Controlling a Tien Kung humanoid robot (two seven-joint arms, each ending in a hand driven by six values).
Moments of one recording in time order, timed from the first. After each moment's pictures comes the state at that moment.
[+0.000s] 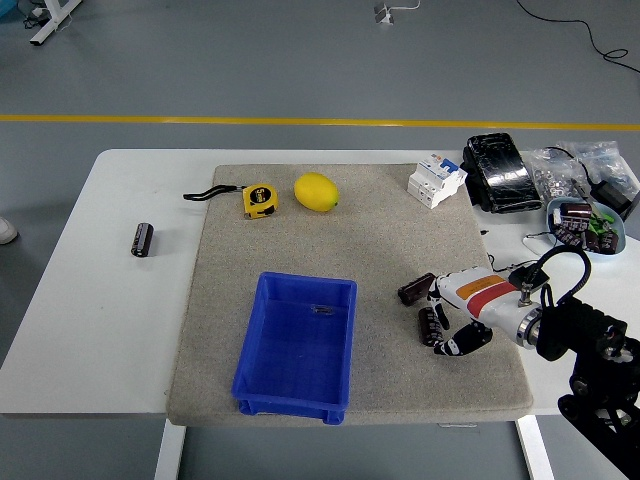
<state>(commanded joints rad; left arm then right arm) -0.22 0.16 -0.41 -0.29 1.07 0.11 0.25 0.40 -0.37 0.86 1.35 -2.22 0.10 0.00</state>
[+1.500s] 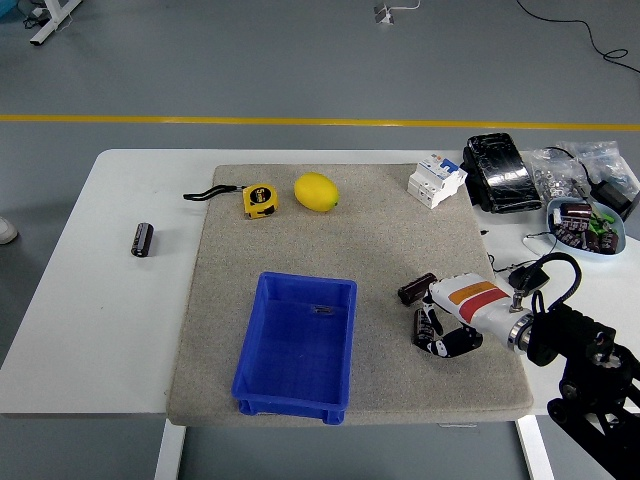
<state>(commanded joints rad) -0.22 0.16 -0.42 -0.30 1.08 0.11 0.26 0.41 -0.35 0.83 1.30 -2.19 0.05 0.01</state>
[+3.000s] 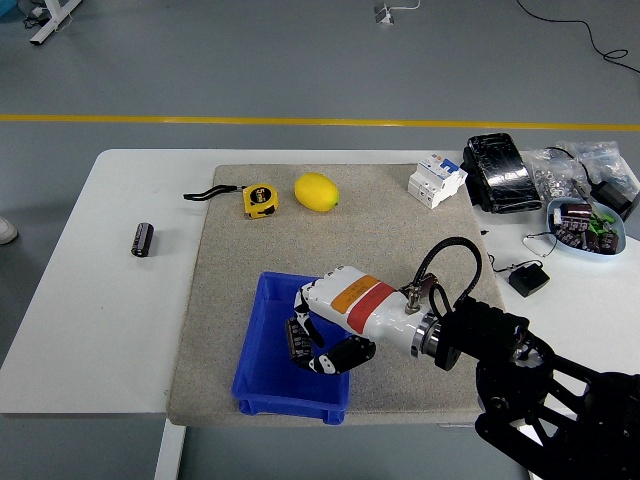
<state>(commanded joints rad) -0.23 0.17 -0.43 -0.30 1.09 0.10 0.27 0.55 -0.22 0.63 1.56 -2.11 0.10 -0.04</state>
